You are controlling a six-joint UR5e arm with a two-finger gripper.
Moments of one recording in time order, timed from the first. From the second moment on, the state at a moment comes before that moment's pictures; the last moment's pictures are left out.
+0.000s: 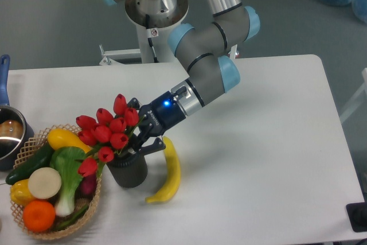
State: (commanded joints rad) arm 2.53 -1.92 -1.93 -0.90 0.24 1.59
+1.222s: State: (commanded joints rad) arm 2.54 -1.82 -1.85 -0.90 0.16 1.30
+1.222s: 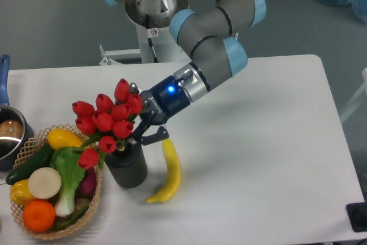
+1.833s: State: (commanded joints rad) arm 2.54 -1.79 -1.75 -0.90 0.13 1.14
